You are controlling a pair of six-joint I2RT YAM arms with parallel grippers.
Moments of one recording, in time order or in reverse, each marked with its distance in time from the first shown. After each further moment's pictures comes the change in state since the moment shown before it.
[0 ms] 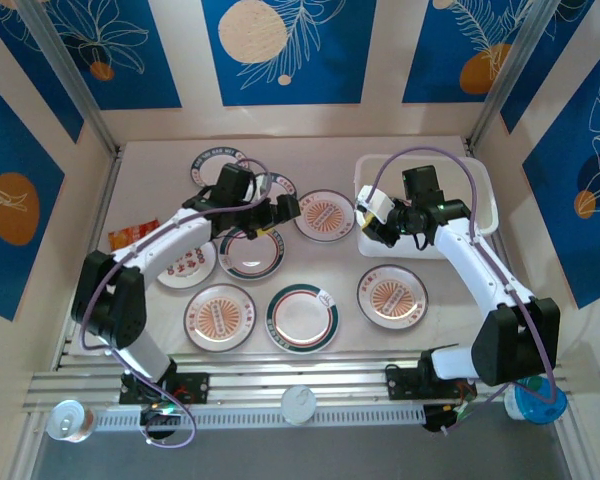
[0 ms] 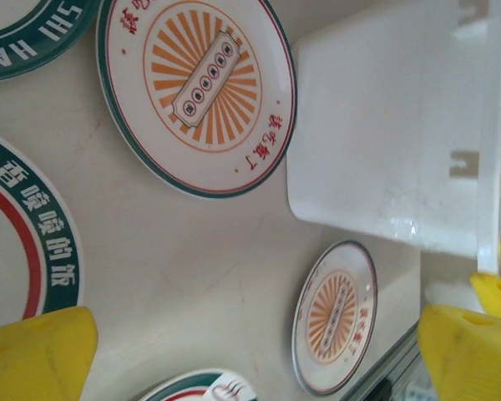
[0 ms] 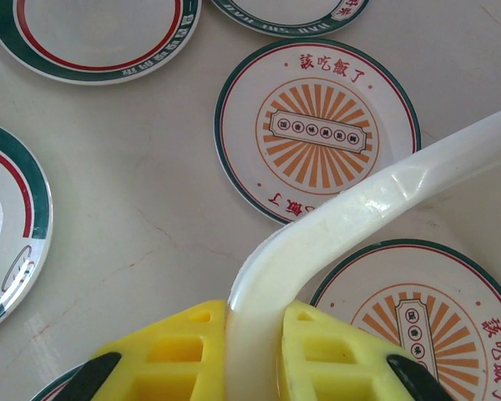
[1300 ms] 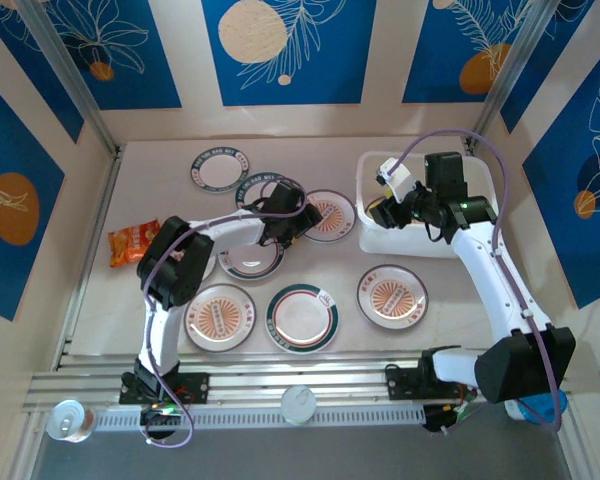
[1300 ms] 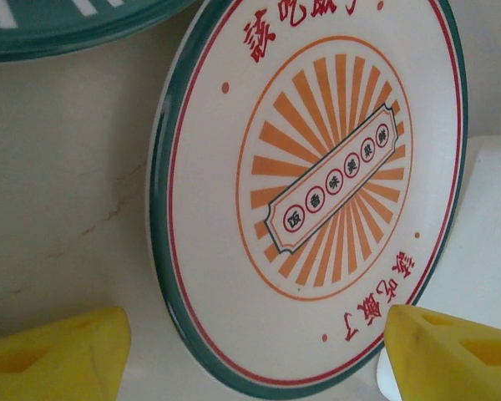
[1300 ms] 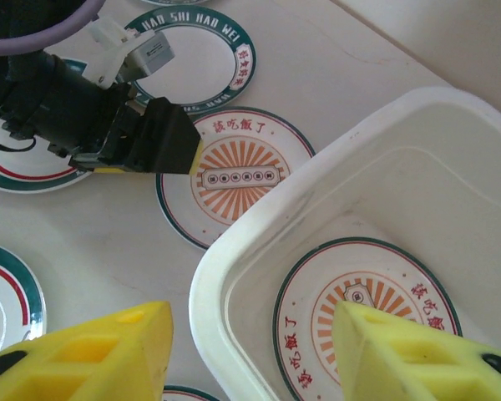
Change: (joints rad) left arm -0.144 0.422 0.167 0.182 -0.323 -0.364; right arm -0.058 -0.096 0.105 -0.013 0.042 0.256
